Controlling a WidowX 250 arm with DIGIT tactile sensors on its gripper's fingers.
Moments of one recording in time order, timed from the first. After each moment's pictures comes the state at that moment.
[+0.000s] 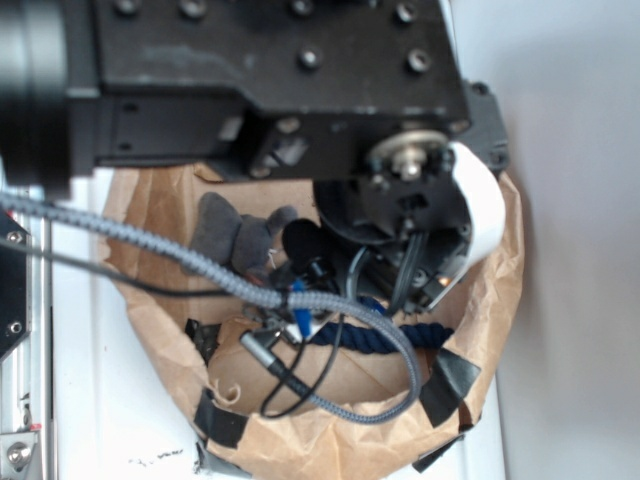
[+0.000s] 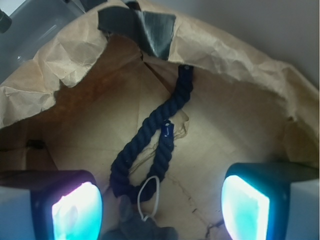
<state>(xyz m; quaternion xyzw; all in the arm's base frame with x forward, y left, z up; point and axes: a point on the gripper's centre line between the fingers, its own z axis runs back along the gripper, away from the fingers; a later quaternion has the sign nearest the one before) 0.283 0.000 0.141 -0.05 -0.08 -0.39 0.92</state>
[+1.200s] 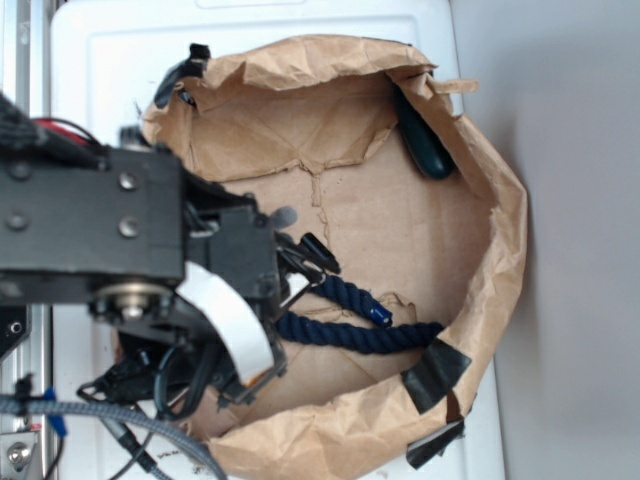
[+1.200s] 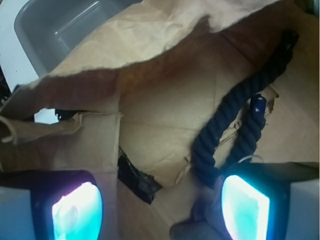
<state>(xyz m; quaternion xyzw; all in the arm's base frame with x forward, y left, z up) 0.219 -0.037 0.116 -0.07 -0.09 -0.42 0.90</state>
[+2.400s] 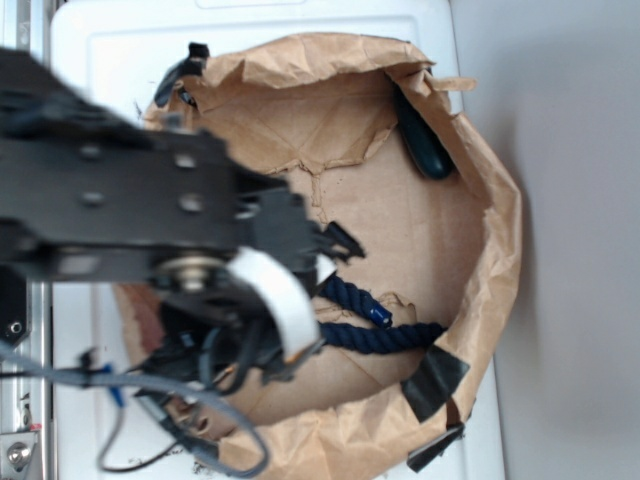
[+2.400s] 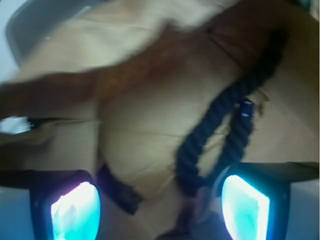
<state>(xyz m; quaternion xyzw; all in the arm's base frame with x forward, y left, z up) 0.241 -0.026 0.107 -0.06 -0.09 -0.40 0.91</state>
